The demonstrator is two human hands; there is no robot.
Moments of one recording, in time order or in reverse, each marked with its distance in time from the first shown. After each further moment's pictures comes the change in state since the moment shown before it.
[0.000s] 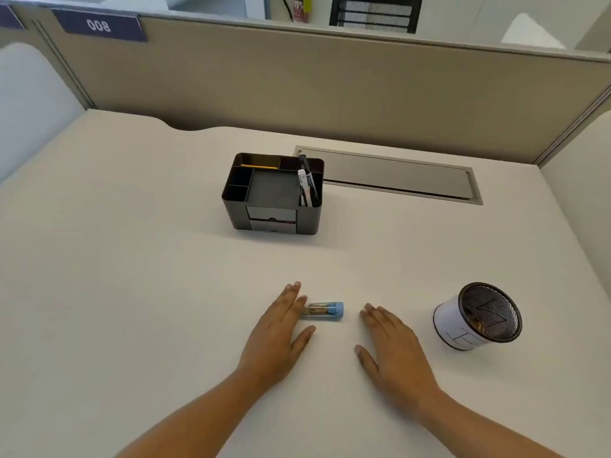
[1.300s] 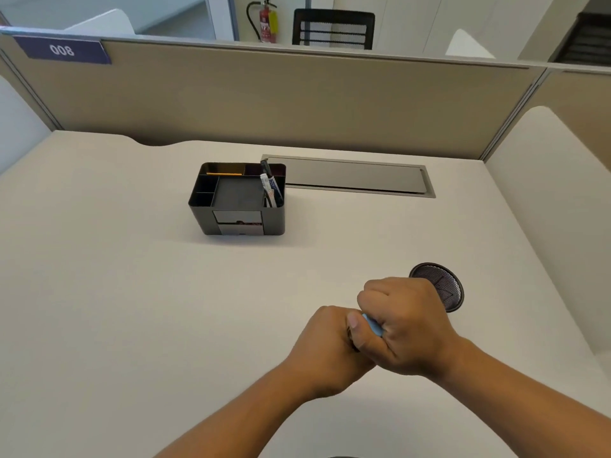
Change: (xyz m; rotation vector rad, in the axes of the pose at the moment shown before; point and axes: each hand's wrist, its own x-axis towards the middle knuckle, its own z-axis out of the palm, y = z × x) left_hand -0.005 0.176 -0.054 -0.470 -0.292 0.082; right_hand -0.023 -0.037 -0.163 0.086 0.480 -0.480
